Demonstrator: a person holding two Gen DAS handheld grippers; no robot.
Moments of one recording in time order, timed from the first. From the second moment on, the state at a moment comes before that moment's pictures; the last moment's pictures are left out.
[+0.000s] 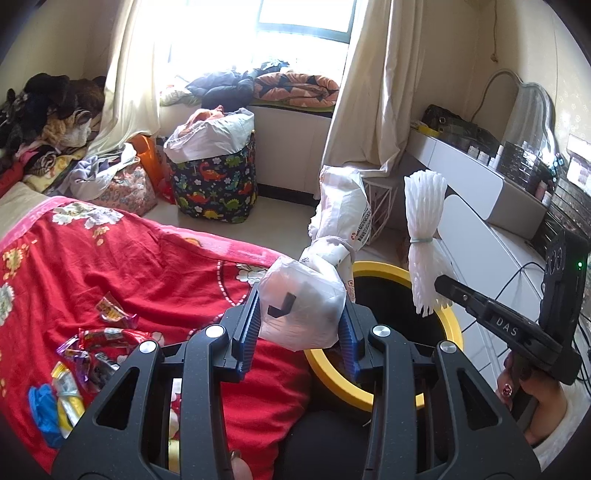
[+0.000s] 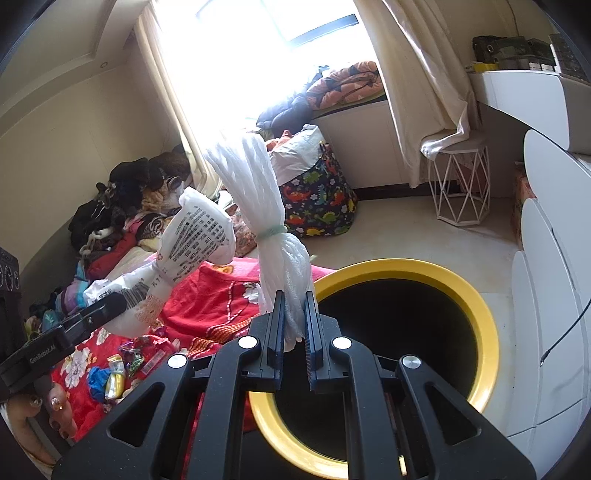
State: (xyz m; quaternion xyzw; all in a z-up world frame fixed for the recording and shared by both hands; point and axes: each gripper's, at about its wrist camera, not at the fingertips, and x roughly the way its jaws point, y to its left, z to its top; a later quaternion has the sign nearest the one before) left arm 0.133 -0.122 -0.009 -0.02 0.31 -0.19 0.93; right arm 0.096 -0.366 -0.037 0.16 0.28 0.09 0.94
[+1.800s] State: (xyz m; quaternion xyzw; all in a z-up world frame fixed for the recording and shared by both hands) left arm 0.138 -0.144 -0.044 -0.01 0.32 -0.16 0.93; right arm 0.097 -0.387 -0.066 0.17 0.30 0.01 0.94
